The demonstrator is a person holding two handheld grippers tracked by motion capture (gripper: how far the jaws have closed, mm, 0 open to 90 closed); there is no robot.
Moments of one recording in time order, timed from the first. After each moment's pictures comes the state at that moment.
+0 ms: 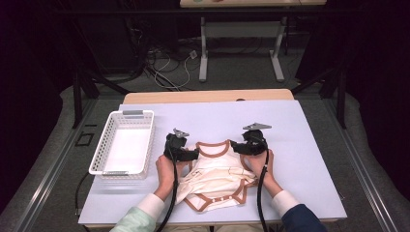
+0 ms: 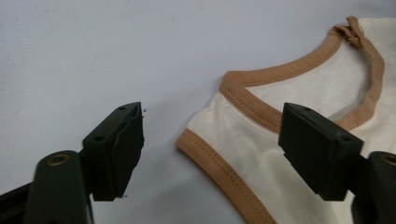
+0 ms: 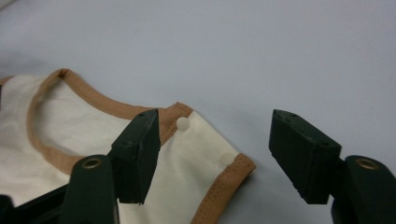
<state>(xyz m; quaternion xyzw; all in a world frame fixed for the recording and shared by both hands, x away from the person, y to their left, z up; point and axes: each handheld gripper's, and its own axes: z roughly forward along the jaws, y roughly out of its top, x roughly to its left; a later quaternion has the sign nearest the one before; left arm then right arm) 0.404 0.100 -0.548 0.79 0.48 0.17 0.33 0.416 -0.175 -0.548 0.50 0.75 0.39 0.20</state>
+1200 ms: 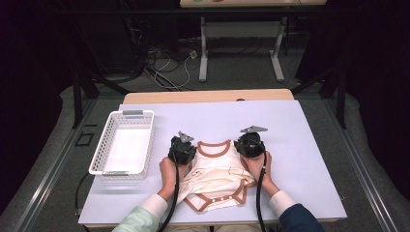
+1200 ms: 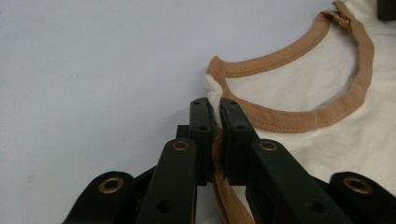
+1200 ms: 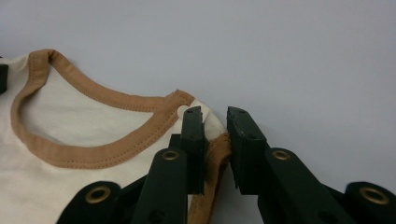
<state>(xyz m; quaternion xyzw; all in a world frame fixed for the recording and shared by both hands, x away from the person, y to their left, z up) 0.398 0.092 -0.557 0.80 0.45 0.18 0.35 0.414 -0.171 -0.558 0.50 0.75 0.38 0.21</state>
